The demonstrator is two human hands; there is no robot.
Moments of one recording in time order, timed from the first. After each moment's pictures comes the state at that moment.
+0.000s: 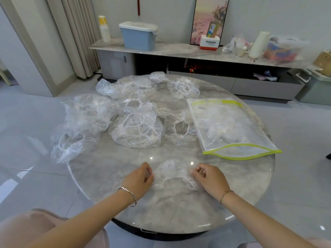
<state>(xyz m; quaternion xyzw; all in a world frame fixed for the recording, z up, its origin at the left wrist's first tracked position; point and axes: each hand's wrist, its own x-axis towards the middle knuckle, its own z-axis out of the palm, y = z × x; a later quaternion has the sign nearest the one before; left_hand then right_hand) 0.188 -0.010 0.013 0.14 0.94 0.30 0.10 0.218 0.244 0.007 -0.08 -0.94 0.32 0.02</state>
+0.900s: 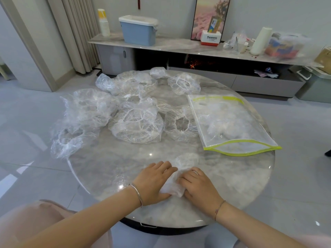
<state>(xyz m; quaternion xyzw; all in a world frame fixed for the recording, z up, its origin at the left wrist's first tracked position) 0.196 0.009 0.008 0.45 0.89 0.09 -0.06 0.238 0.211 -0.016 0.29 -0.92 0.10 0.23</state>
